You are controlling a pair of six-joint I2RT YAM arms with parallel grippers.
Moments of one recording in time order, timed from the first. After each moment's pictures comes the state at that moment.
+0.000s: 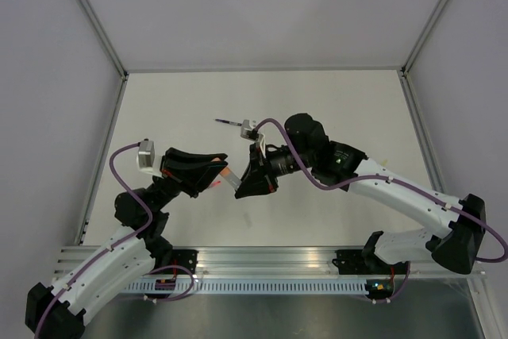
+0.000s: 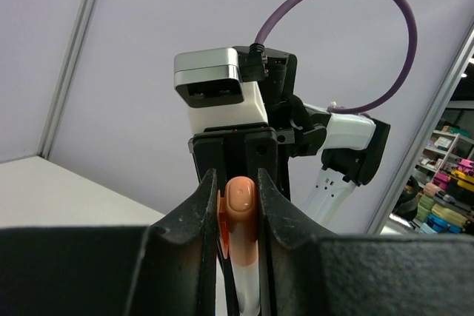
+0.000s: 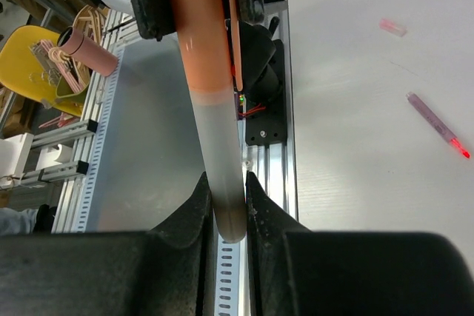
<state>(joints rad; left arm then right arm) -0.61 0.58 0.31 0.96 0.44 -0.82 0.93 1.29 1.17 -0.22 -0.76 0.26</state>
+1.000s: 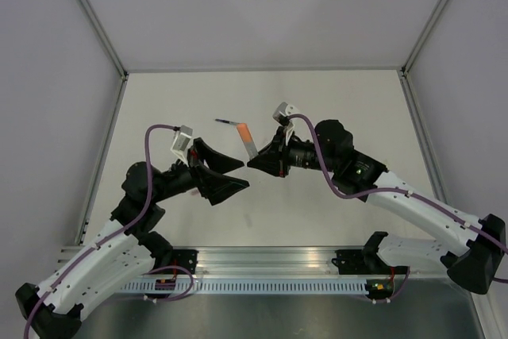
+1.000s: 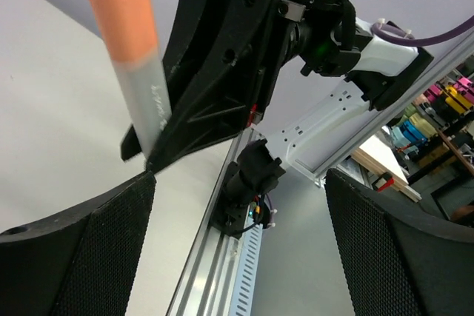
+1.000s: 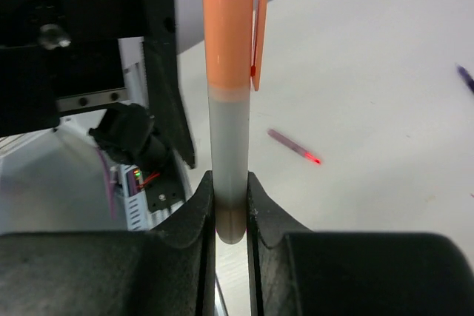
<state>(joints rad) -0.66 0.62 0.58 0.28 0.58 -0.72 0.85 1.13 1.00 -0.01 -0.45 0.28</state>
